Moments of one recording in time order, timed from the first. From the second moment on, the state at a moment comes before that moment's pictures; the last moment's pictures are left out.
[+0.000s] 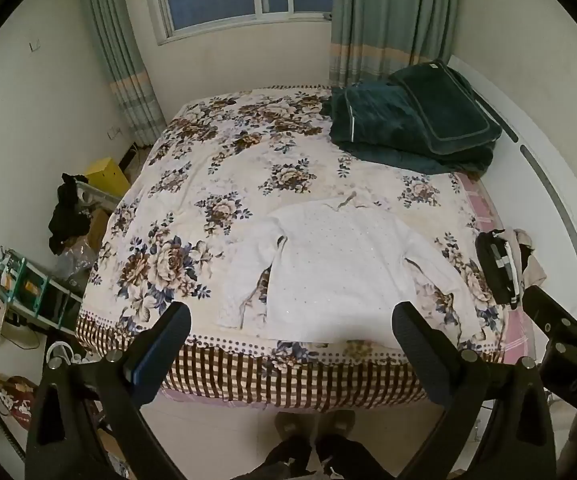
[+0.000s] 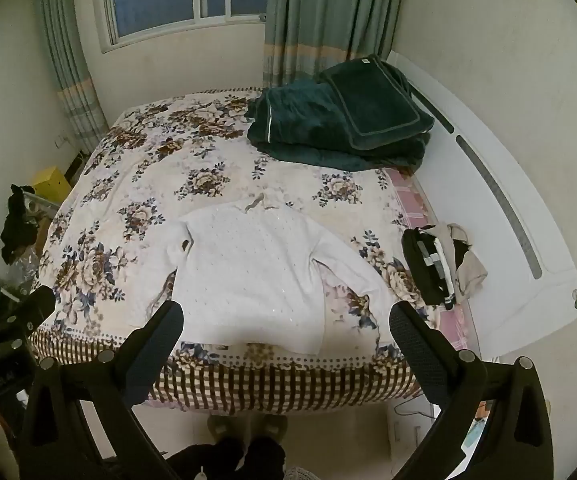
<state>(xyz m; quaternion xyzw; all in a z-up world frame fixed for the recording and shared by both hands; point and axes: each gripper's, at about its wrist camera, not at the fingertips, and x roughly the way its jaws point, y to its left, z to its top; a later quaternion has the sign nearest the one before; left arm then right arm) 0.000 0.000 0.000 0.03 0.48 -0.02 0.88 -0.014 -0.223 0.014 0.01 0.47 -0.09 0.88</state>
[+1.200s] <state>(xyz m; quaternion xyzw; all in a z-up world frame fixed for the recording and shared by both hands) 0.011 -0.006 0.013 0.02 0.47 -0.03 0.88 -0.014 -0.225 0.019 0.01 0.47 -0.09 0.88</state>
